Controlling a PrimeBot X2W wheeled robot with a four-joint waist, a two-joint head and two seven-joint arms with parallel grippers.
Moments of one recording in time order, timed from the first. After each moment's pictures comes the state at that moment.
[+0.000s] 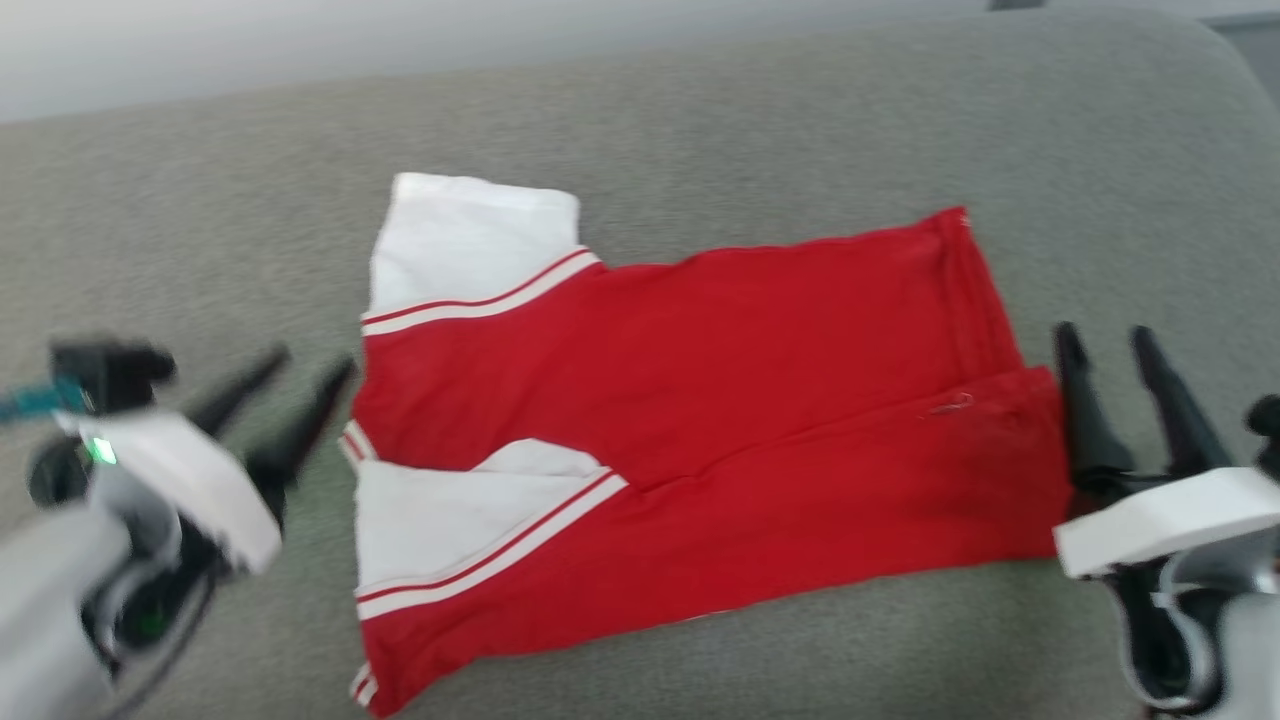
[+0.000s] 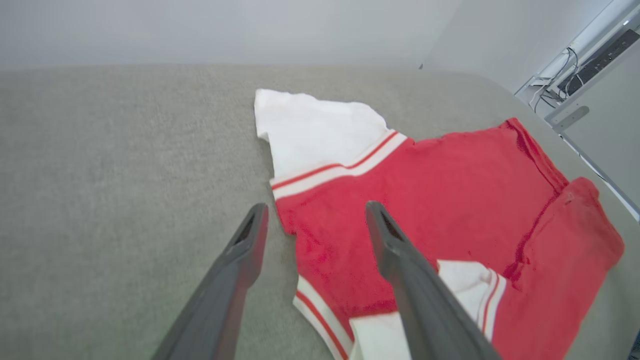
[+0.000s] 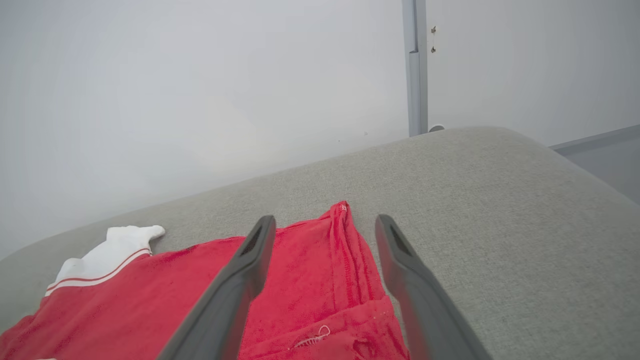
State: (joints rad) left arm -0.67 0.91 -1.10 0.26 -1.35 -0.05 -0.25; right arm -0.14 -0.11 -0.12 -0.03 0.43 0.13 0.08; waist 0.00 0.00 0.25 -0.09
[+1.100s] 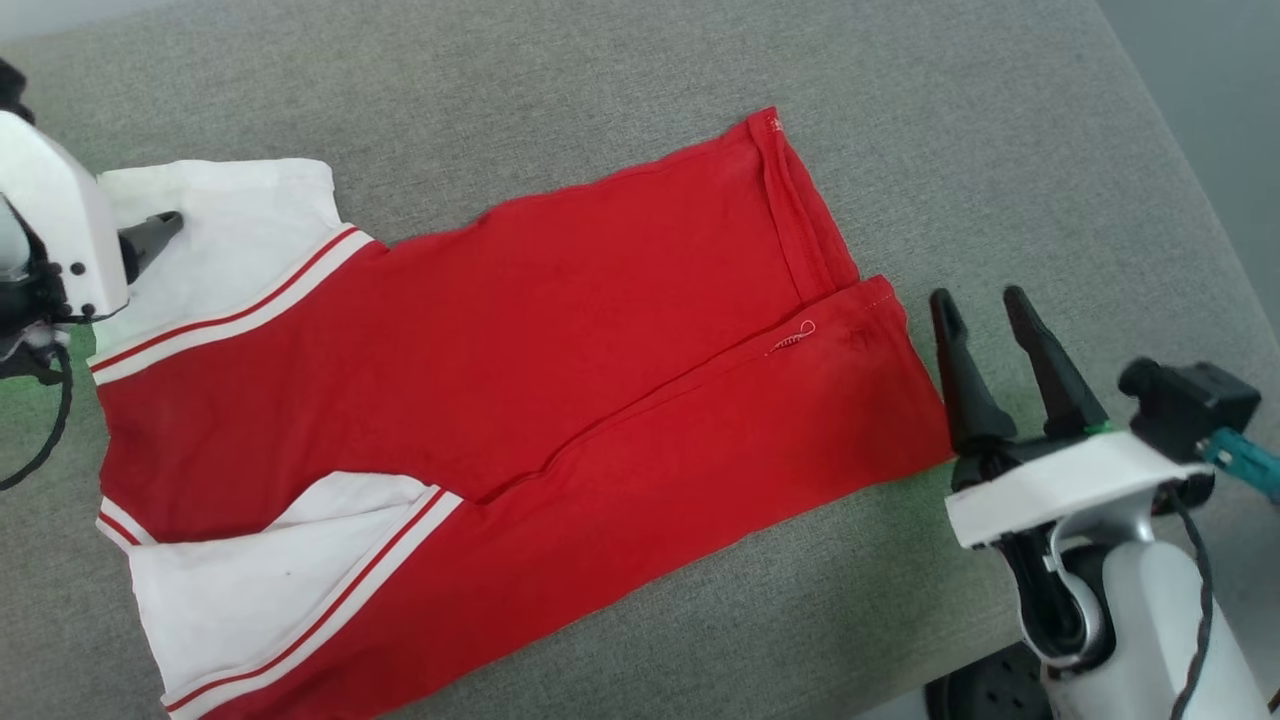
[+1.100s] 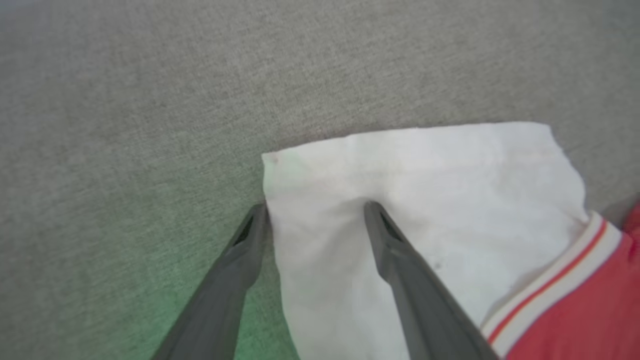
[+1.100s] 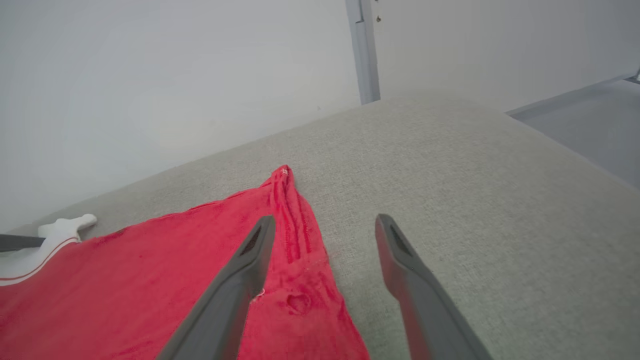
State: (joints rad) left arm -1.20 0.75 -1.17 0.91 -1.35 -0.12 0.45; right arm -0.24 -0.06 0.05 0.11 0.45 0.13 -0.07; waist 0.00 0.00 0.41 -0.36
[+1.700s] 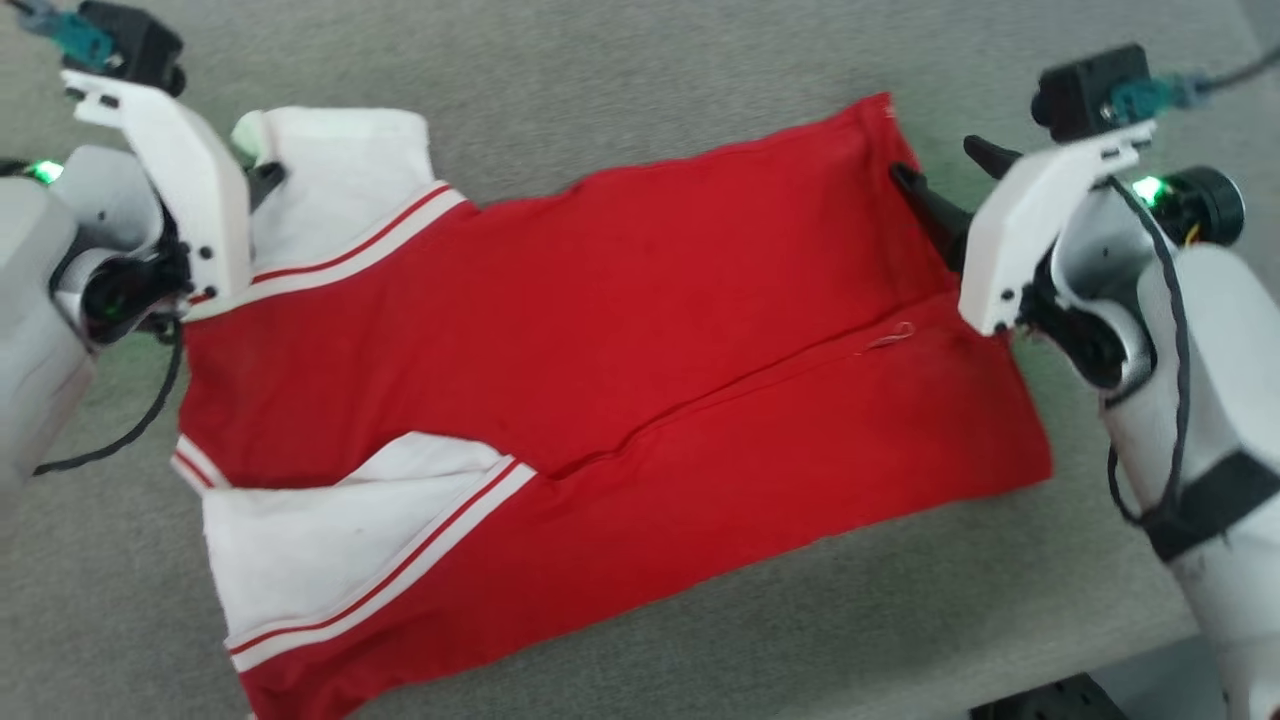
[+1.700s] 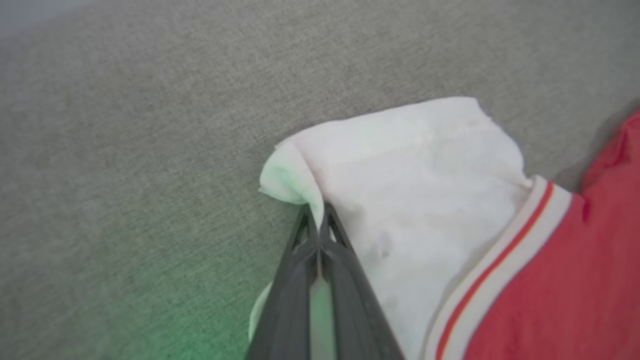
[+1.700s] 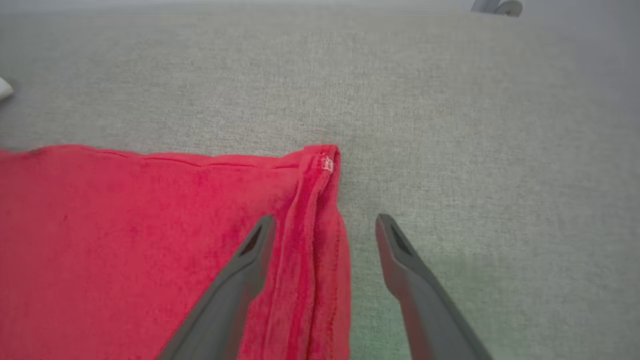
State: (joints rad) left arm -1.24 0.70 -1.23 0.76 -1.30 -0.13 0.35; right arm -0.79 -0.28 0.31 0.46 0.50 0.13 0.42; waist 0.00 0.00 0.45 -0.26
